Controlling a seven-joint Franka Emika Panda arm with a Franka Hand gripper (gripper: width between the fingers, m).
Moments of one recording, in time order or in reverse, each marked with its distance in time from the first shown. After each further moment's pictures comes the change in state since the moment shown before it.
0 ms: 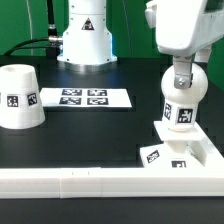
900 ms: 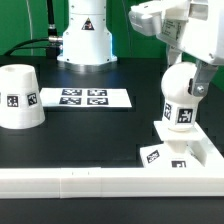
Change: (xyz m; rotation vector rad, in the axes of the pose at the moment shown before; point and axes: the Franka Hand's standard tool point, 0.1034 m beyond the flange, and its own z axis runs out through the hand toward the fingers) arm -0.008 0.003 0.007 -0.003 -0.031 -0.647
